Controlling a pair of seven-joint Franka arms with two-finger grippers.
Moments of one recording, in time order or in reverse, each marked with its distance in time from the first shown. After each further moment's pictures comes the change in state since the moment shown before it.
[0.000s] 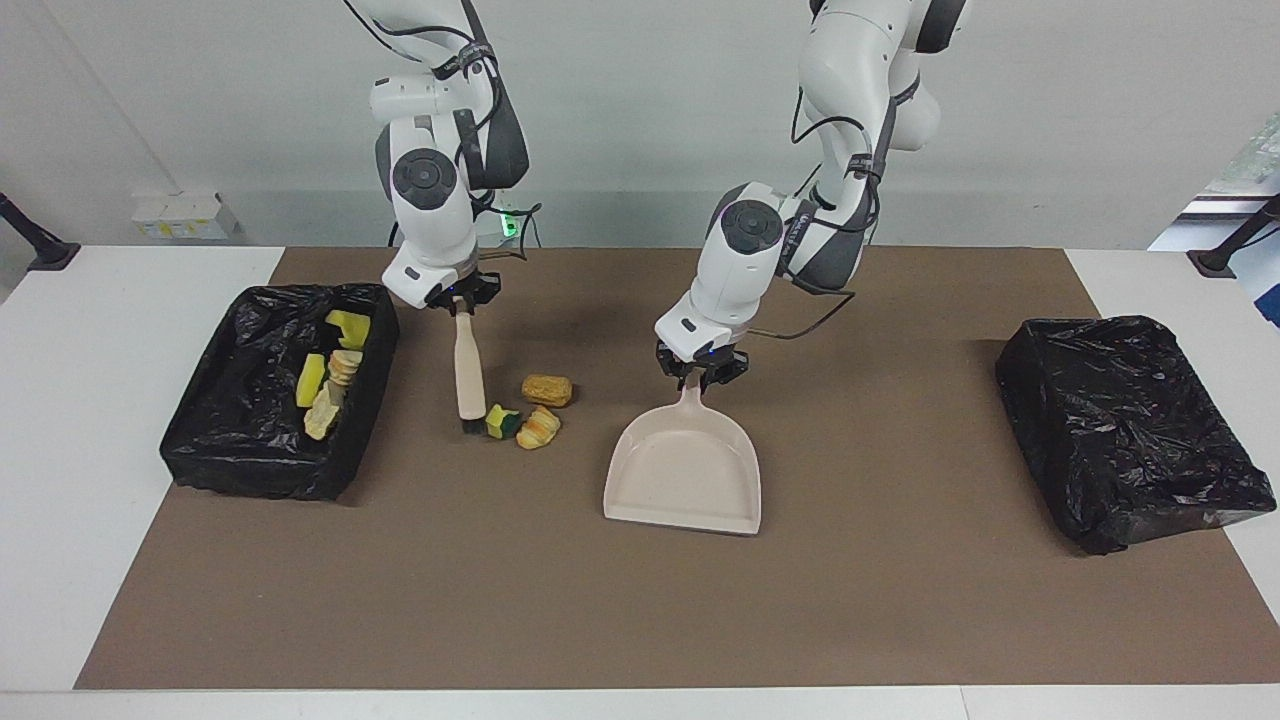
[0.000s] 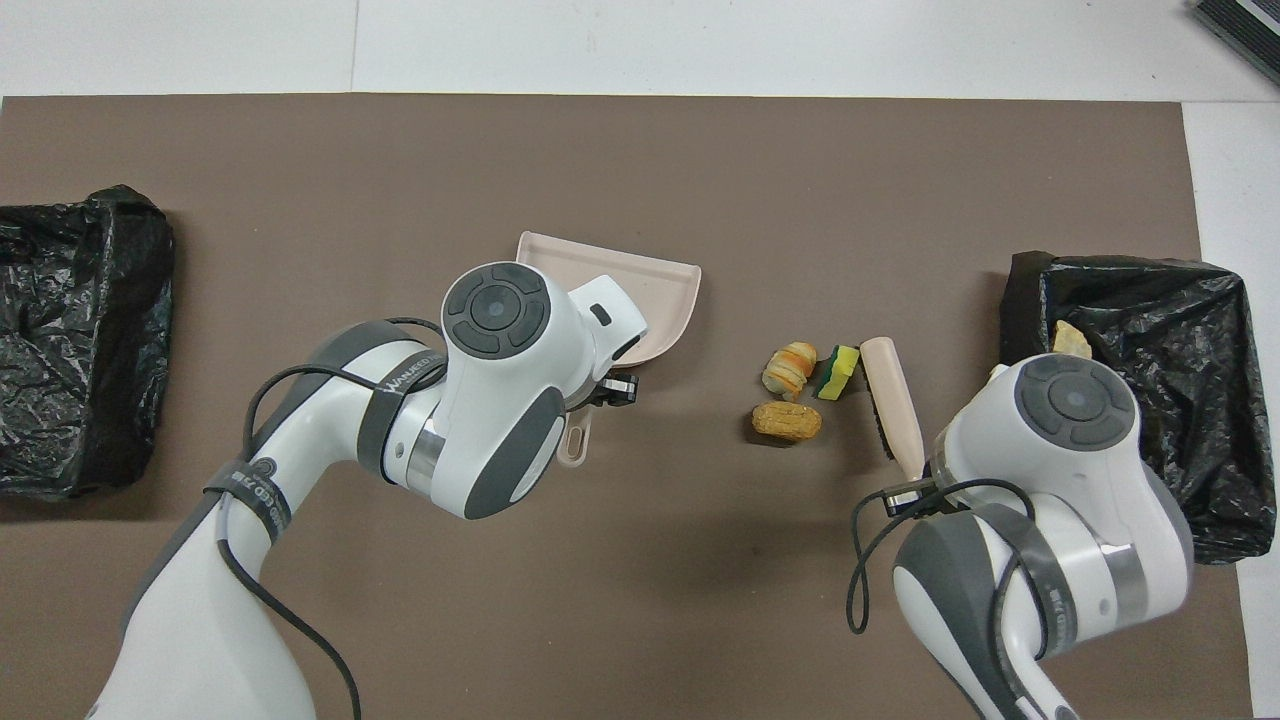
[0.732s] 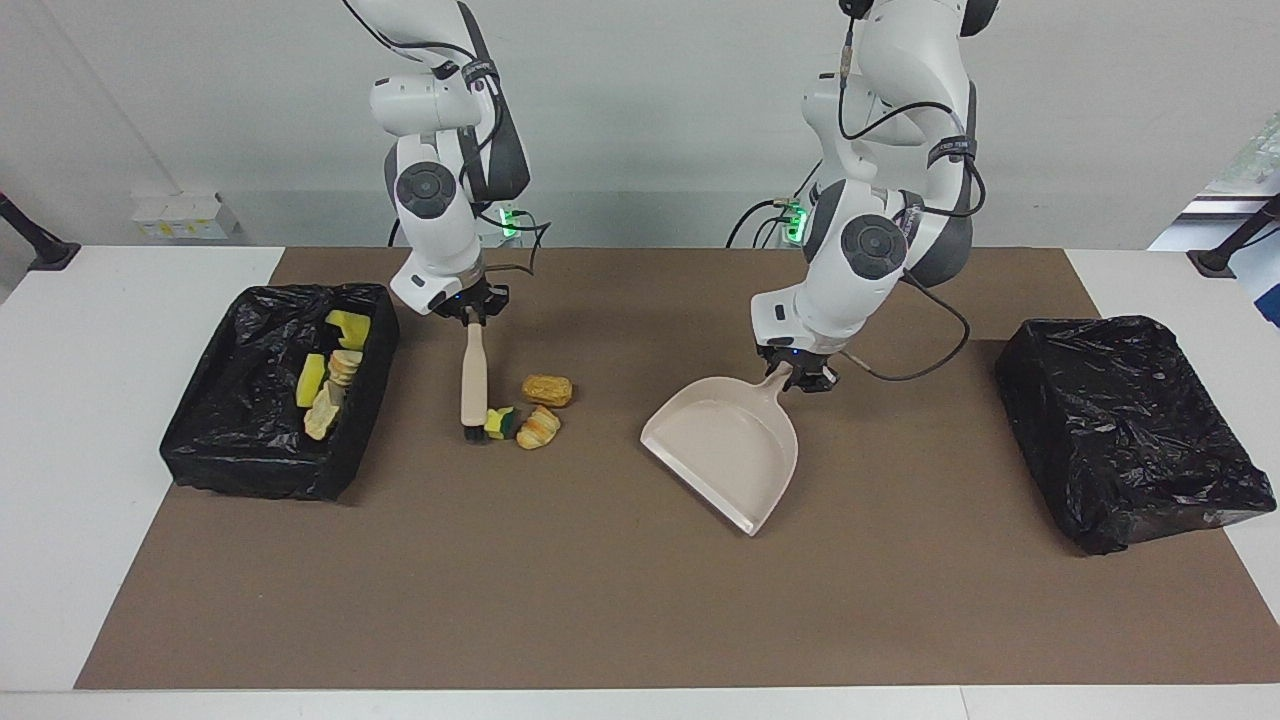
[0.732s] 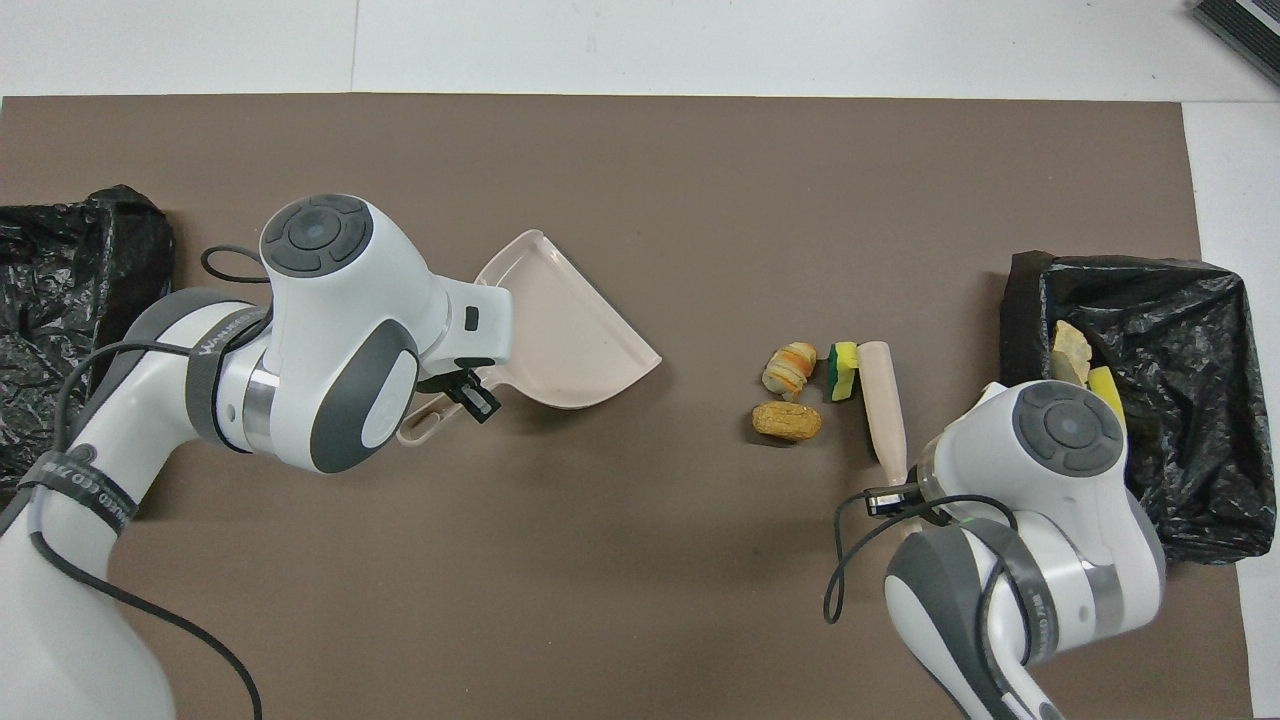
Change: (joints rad) left arm 0.178 -0.076 0.000 -0.032 0.001 -0.215 0.806; right arm 0.014 0.001 0.000 -0.064 0.067 0.118 0.079
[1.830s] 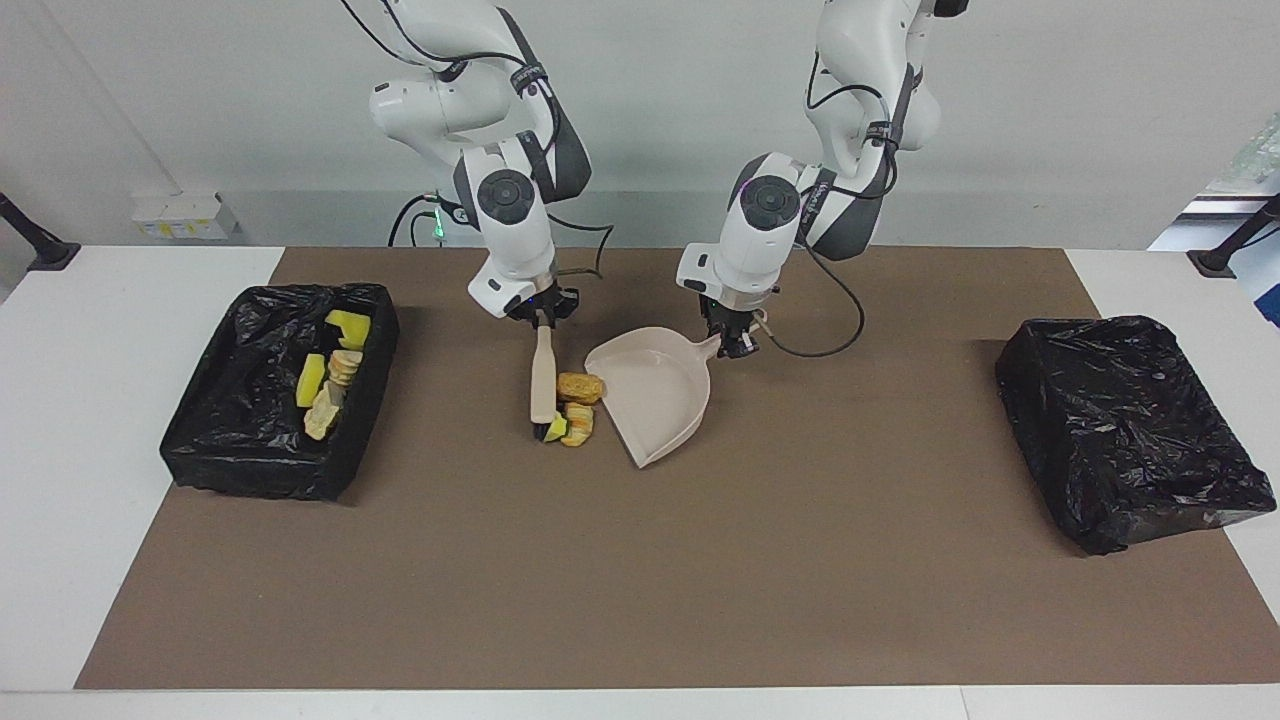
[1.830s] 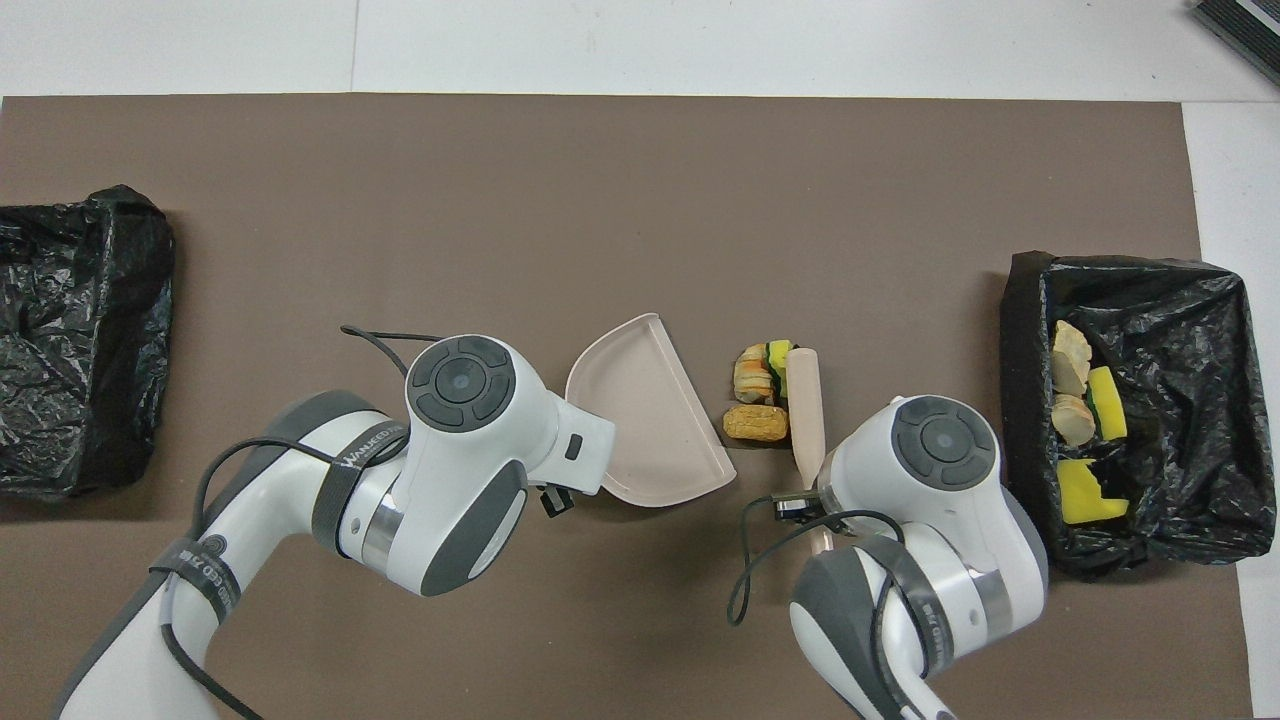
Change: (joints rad) left arm -0.182 -0.083 -0.017 -0.212 0.001 0.210 0.094; right arm 0.196 0.111 0.009 0.064 0.183 0.063 0.103
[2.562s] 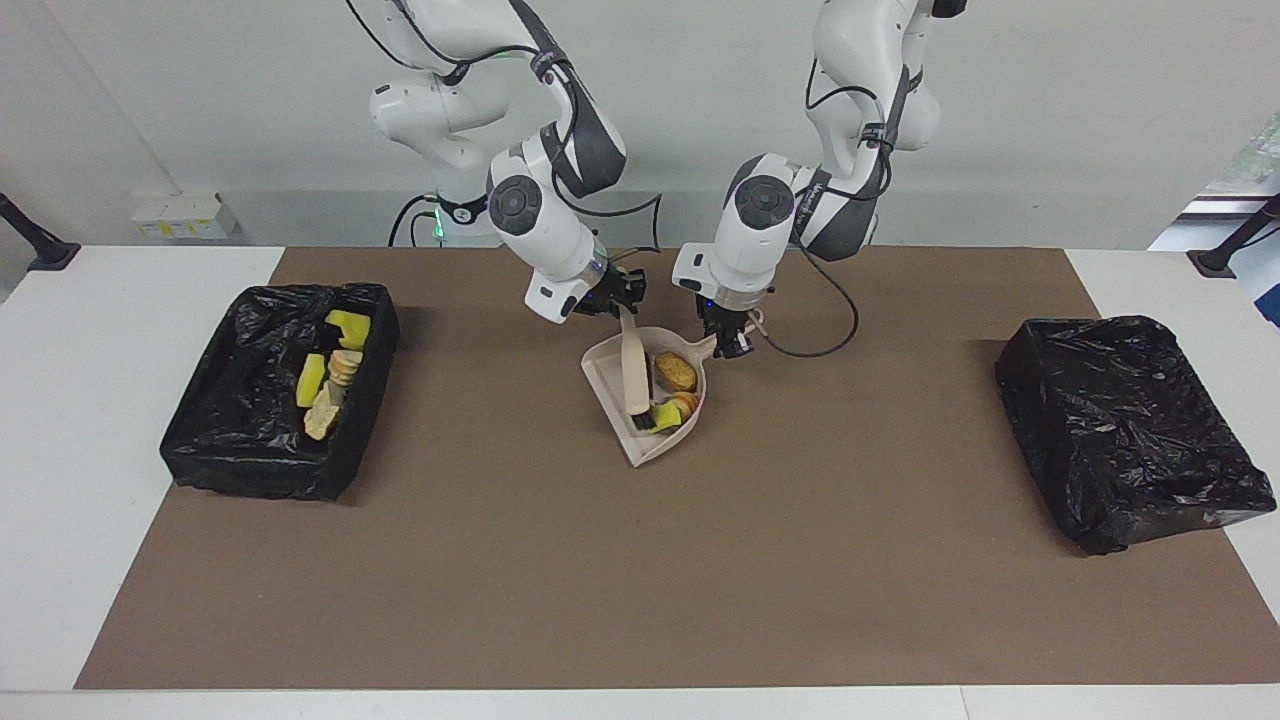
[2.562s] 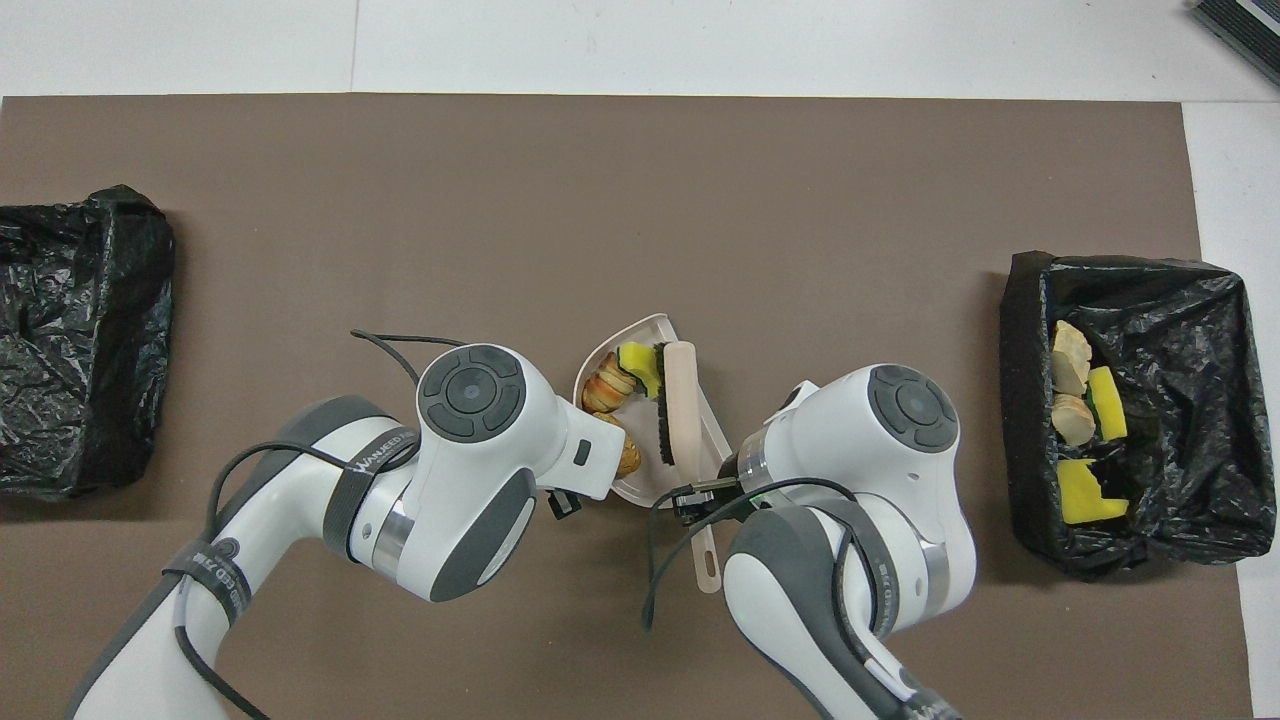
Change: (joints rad) left arm -0.008 0.001 0.001 -0.004 0.000 0.013 0.000; right arm 0.047 0.074 -0.002 0.173 0.336 -0.079 -0.163
